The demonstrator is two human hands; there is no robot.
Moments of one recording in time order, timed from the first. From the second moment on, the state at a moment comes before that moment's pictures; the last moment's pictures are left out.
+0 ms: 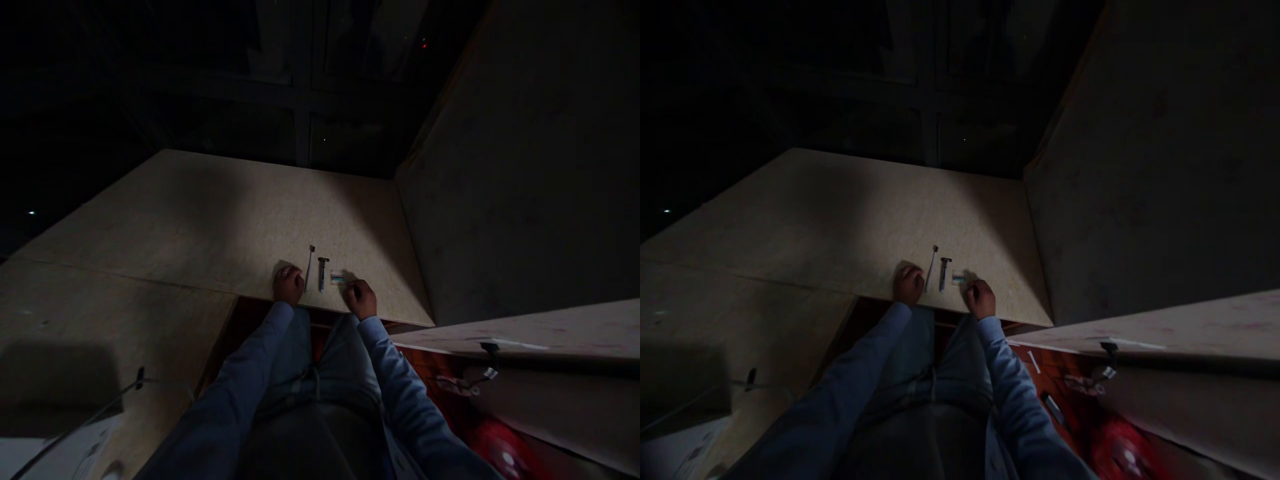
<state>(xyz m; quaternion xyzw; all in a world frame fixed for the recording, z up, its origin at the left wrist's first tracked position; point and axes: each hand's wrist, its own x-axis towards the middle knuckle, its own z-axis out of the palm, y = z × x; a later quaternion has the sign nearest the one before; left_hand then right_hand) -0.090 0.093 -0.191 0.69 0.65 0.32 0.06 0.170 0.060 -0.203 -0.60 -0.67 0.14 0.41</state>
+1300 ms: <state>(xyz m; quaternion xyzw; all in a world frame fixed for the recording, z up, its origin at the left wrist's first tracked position) -0.075 0.102 -0.162 0.62 0.69 0.35 0.15 0.174 0.061 -0.200 -0.60 -0.68 0.07 0.42</state>
